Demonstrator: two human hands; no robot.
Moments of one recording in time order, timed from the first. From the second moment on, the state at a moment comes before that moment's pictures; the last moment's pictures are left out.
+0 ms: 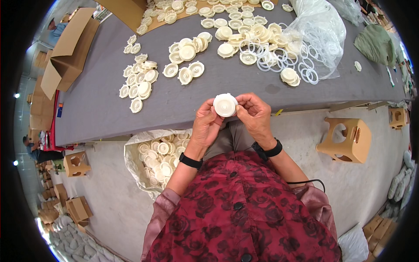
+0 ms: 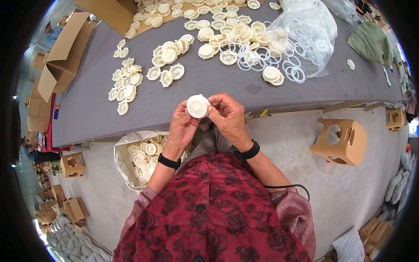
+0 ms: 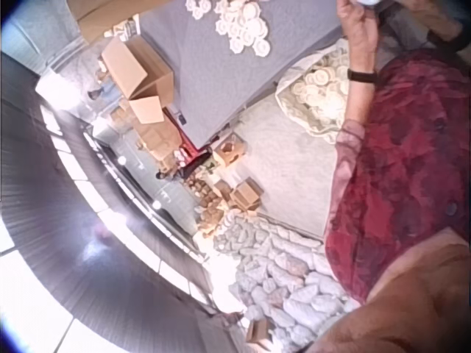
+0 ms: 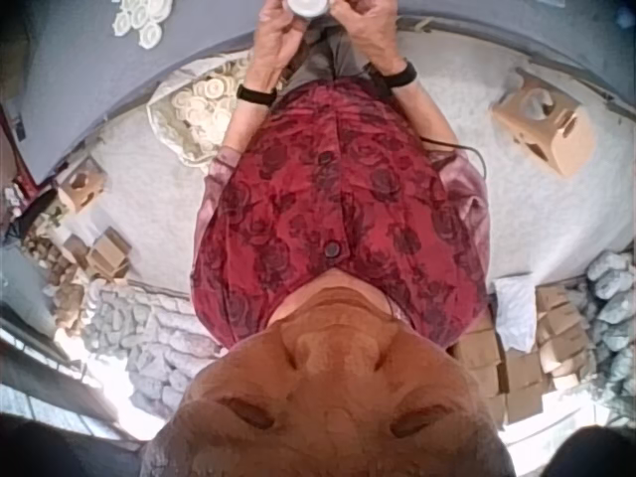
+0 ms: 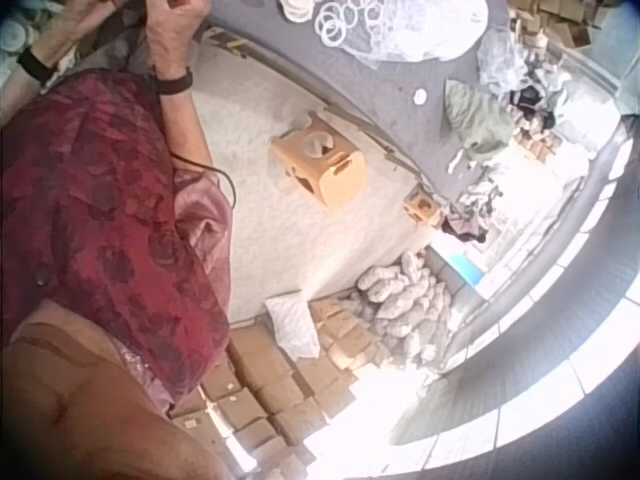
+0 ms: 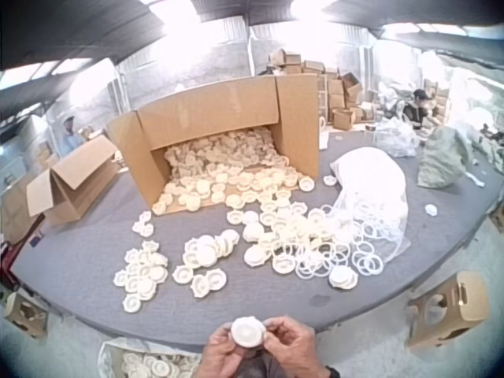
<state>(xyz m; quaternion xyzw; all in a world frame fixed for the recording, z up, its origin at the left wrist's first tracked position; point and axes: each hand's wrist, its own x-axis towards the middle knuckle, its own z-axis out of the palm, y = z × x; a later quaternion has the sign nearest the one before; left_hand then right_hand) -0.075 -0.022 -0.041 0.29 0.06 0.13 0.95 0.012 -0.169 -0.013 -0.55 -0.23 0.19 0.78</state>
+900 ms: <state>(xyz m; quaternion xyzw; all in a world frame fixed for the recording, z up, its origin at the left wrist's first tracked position) -0.085 0.008 0.007 0.69 0.03 -0.01 0.73 0.018 -0.182 0.015 -0.65 -0.40 0.19 0.62</state>
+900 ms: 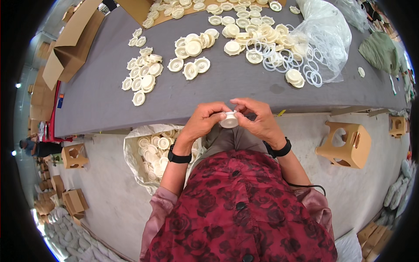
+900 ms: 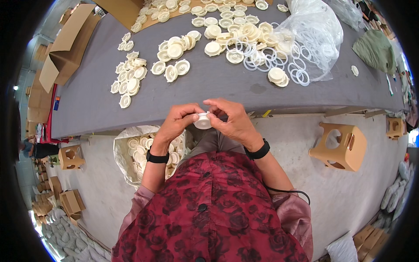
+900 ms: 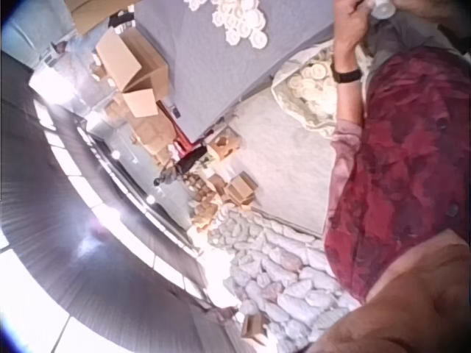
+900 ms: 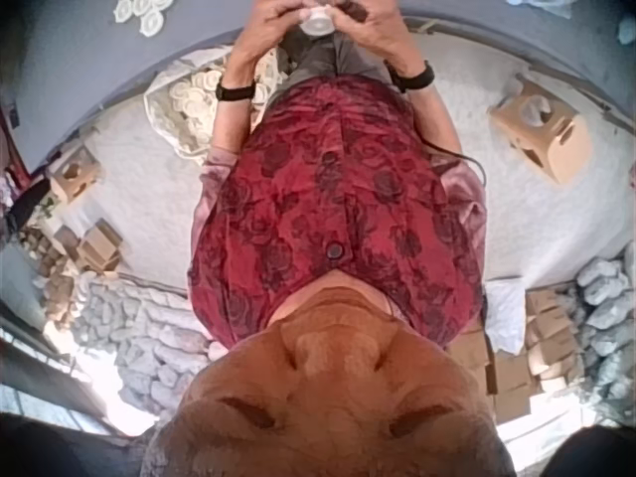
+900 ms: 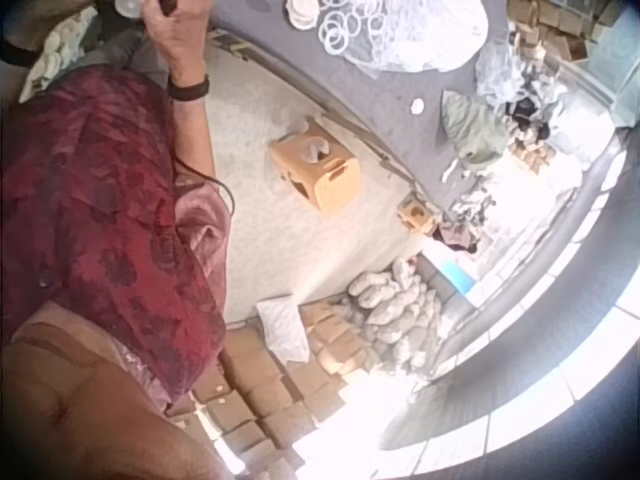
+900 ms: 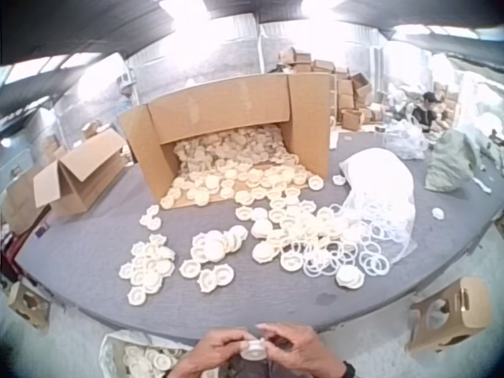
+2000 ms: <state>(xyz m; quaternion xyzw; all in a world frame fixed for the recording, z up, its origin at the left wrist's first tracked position) -0.087 -0.005 0.008 0.71 0.04 0.06 0.70 0.024 -0.184 0.017 -0.66 -0.40 0.23 0.59</state>
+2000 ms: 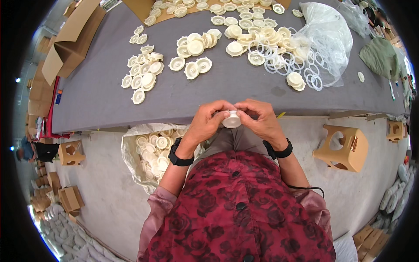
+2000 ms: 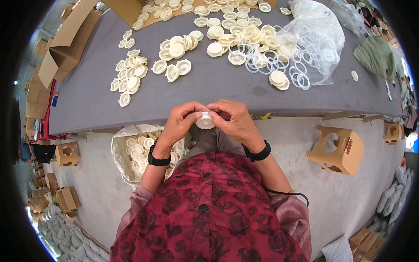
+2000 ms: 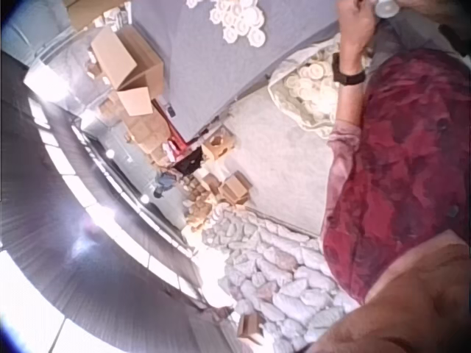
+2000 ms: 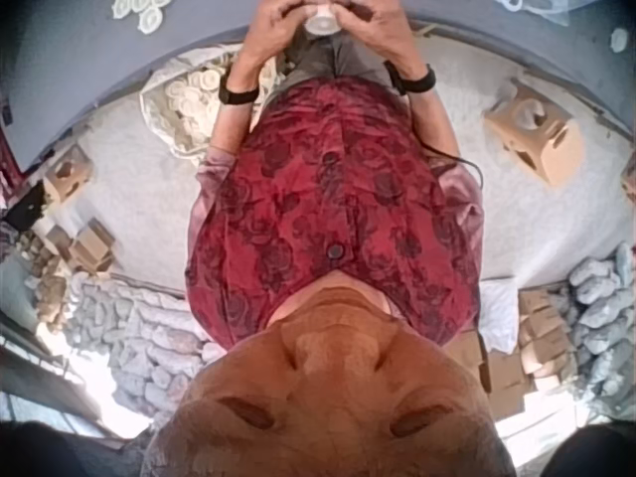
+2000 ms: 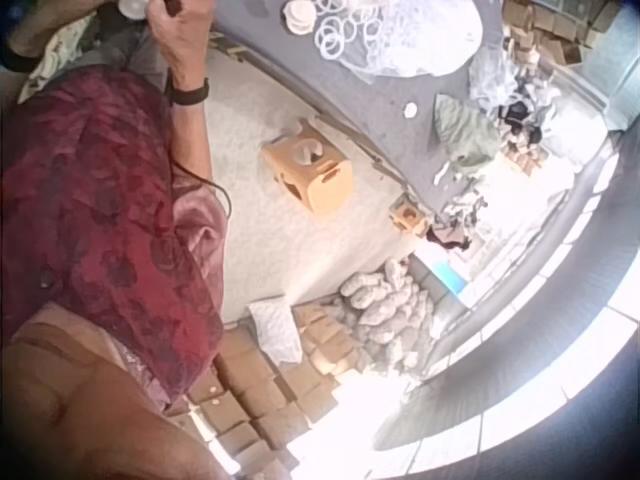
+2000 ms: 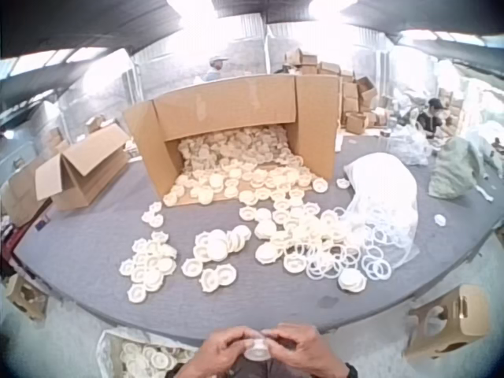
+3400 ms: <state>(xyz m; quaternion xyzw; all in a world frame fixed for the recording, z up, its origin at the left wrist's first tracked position) -0.097 -0.017 -0.025 0.47 0.10 0.14 0.86 0.020 -0.176 -0.003 -0.53 -0.26 0.25 0.77</state>
